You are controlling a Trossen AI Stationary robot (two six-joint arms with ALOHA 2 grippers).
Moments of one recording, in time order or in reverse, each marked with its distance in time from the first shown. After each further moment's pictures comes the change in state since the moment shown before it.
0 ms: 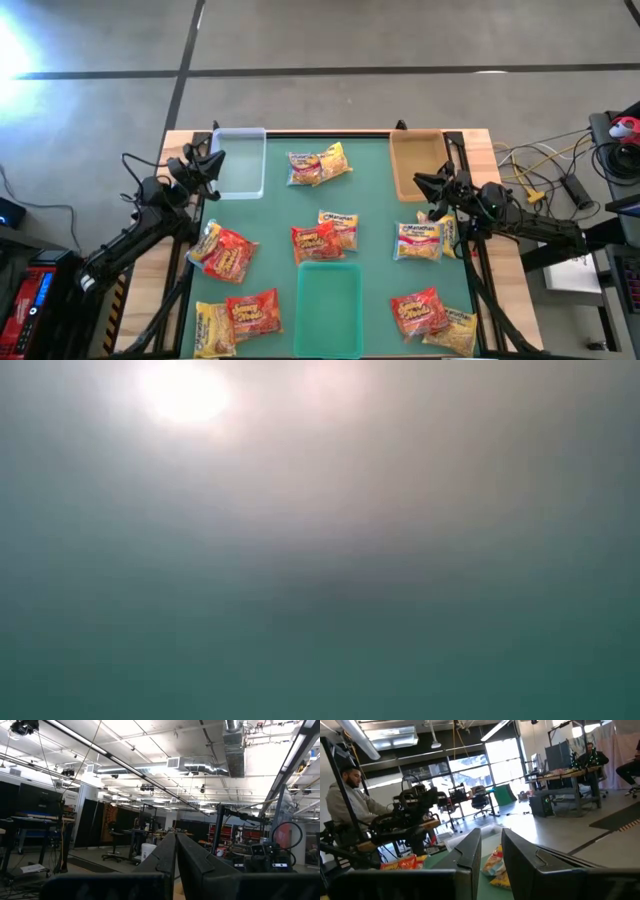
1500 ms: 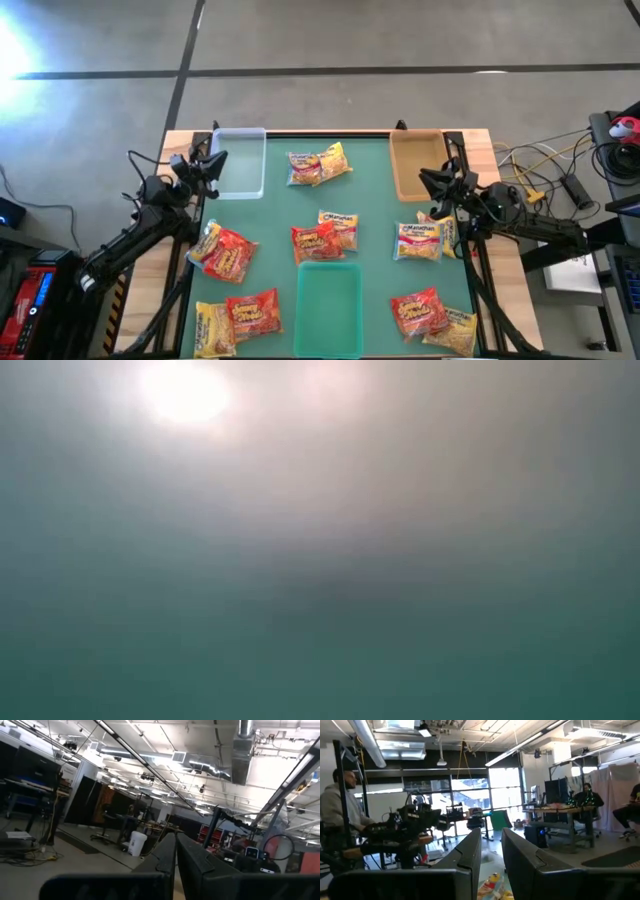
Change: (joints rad) left arm 0.000 0.000 0.000 -0.056 -0.020 -0.181; right arm 0.000 0.027 0.000 0.156 -0.008 -0.176
